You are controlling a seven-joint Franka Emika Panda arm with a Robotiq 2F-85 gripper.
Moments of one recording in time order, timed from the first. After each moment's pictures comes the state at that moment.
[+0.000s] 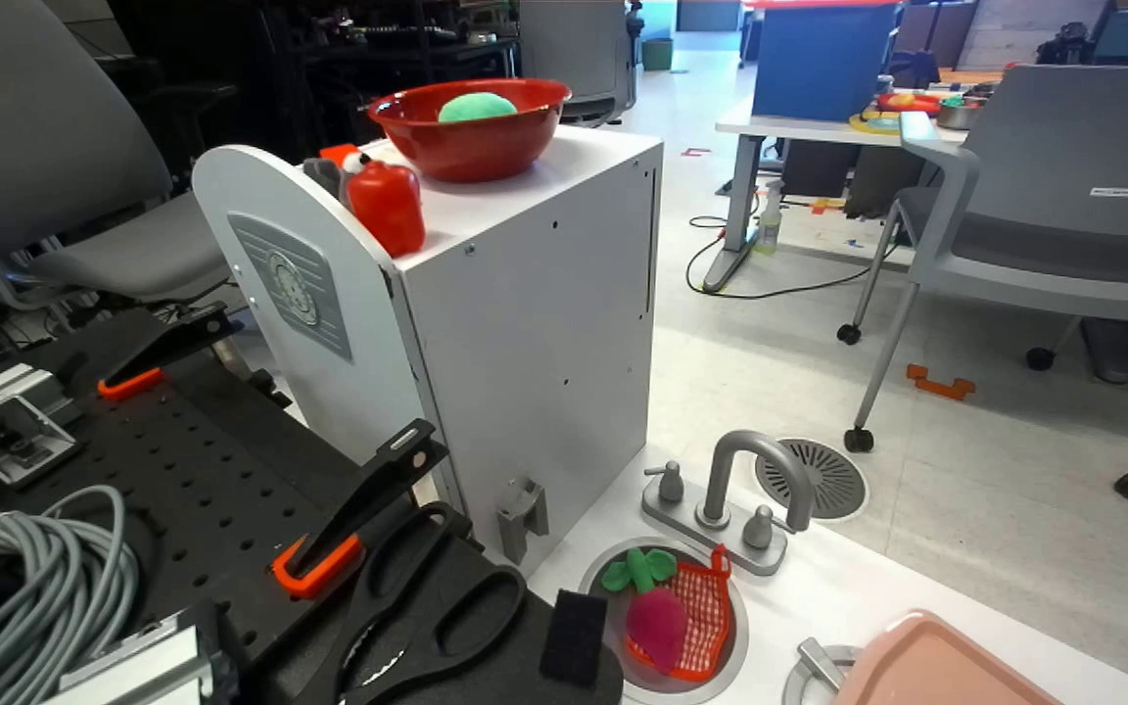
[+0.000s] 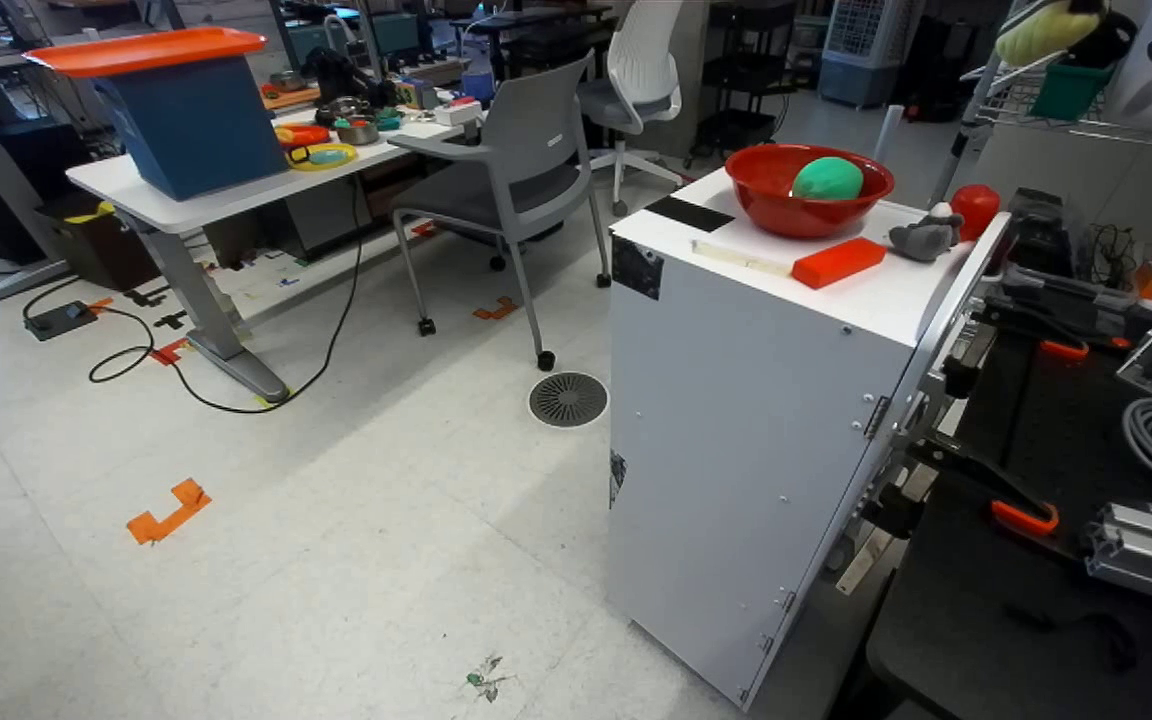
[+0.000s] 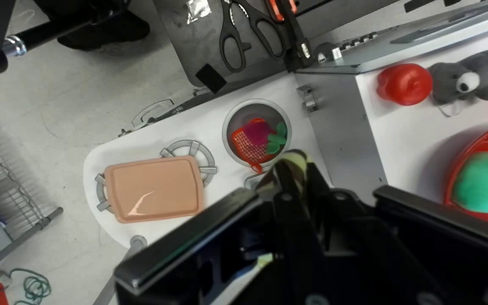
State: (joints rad) arm -0.21 -0.20 -0.22 -2.28 -0.08 2.00 -0.04
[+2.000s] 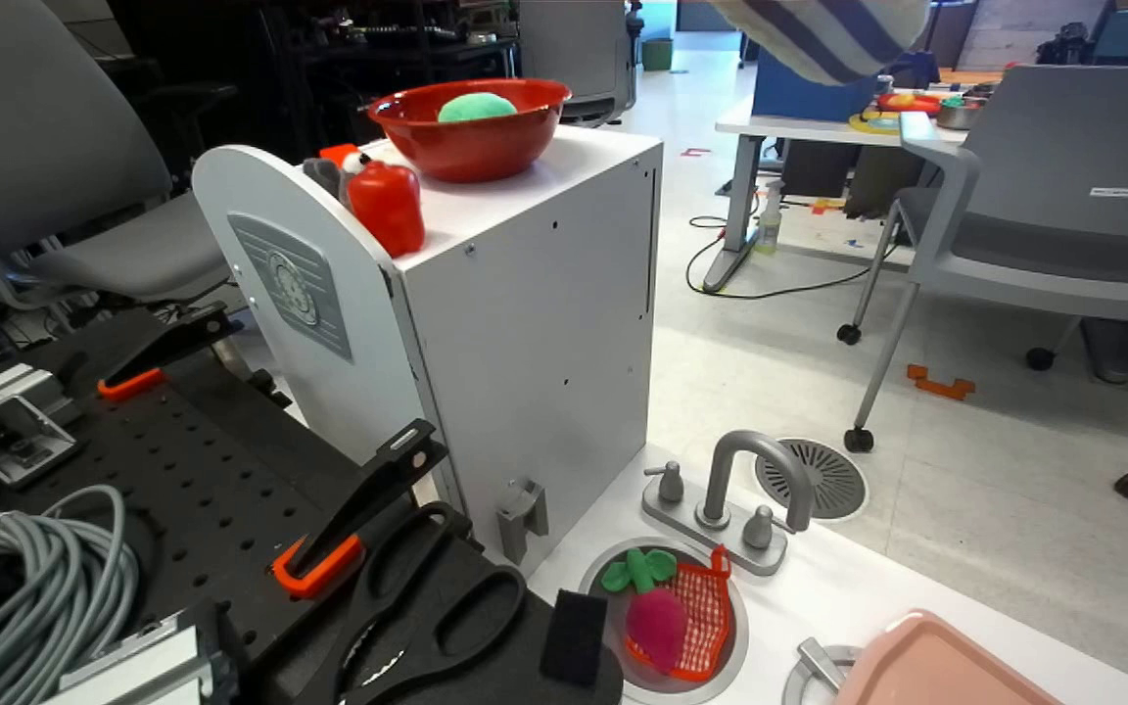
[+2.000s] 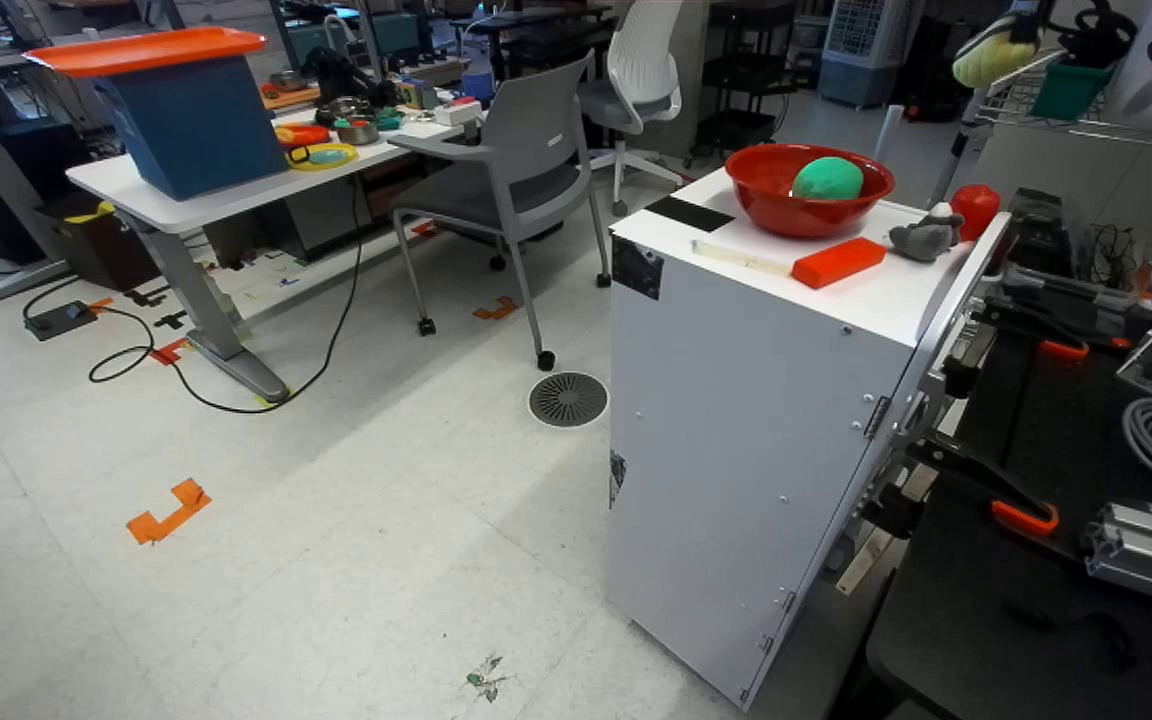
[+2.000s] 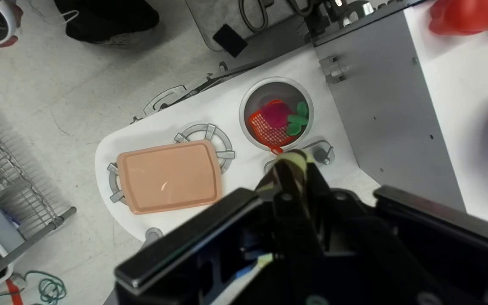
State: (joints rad) arm -0.23 0.02 -0.24 -2.12 -0.06 2.04 -0.05
